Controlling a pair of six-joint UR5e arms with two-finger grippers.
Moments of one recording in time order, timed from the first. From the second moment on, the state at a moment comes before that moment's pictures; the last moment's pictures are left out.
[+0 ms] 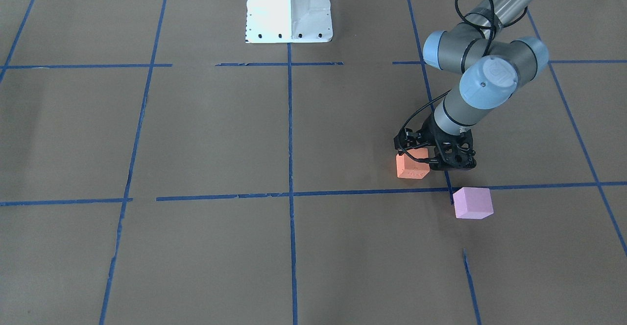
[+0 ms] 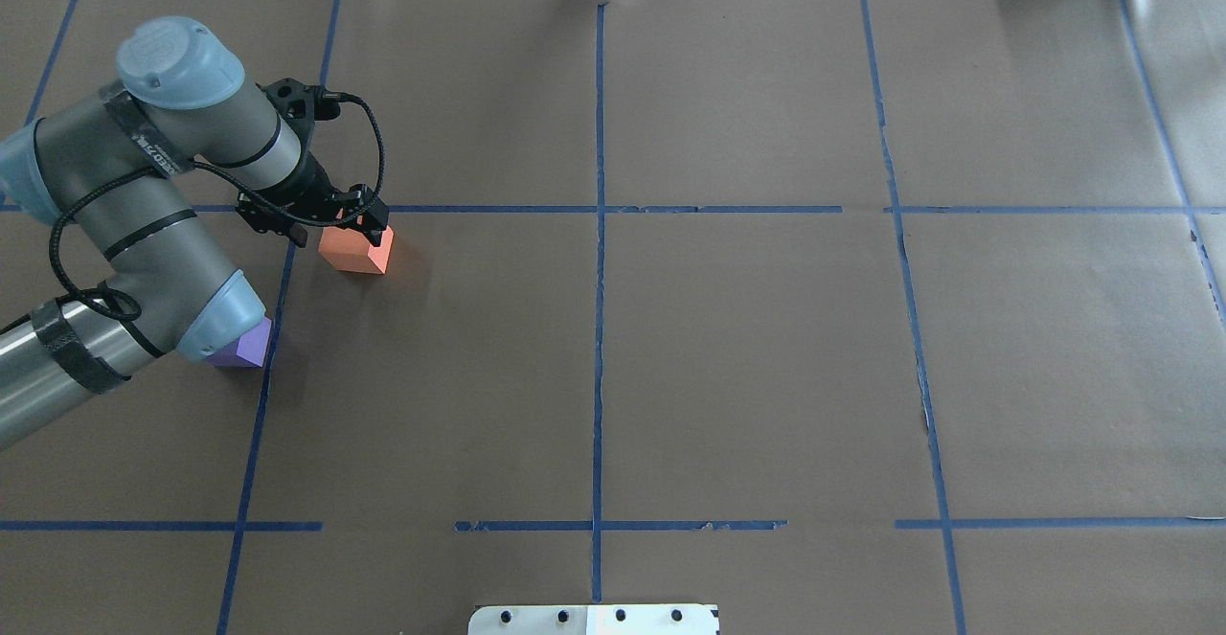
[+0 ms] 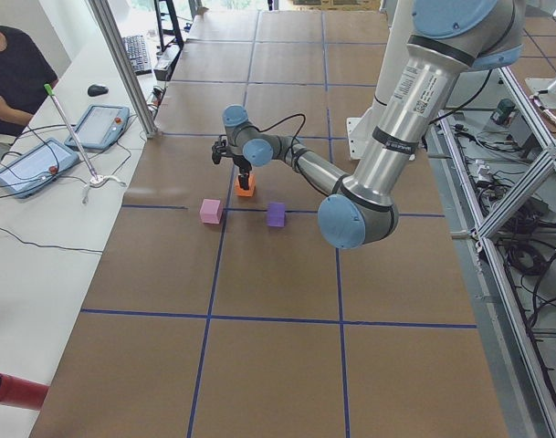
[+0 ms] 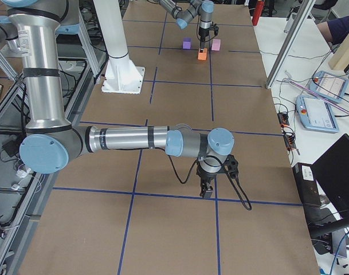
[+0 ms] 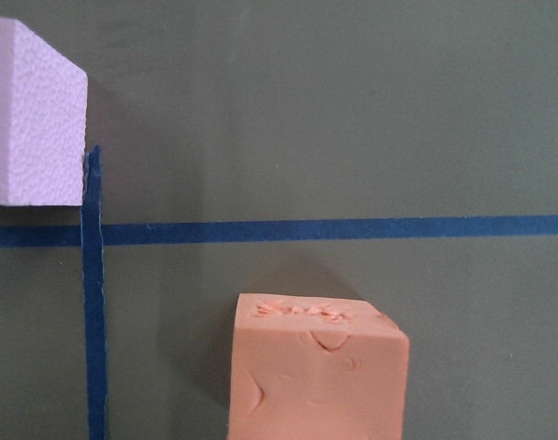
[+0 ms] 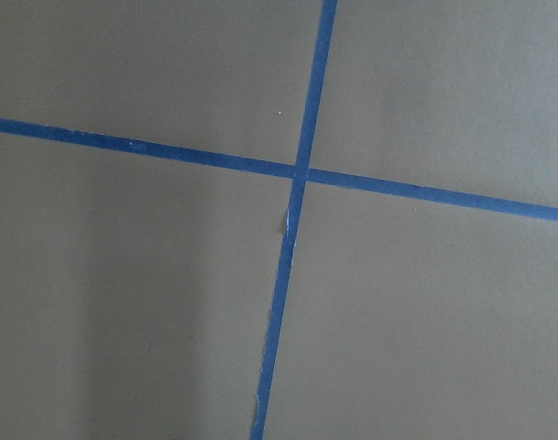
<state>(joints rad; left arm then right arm) -0.82 -2.04 -1.55 -1.79 -2.18 -0.94 1.52 -1.51 1.59 -1.72 2.29 -0.16</state>
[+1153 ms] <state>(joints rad) -0.81 -2.07 -1.44 -1.85 -2.20 -0.94 1.53 -1.51 1.59 -1.72 2.29 -0.16</state>
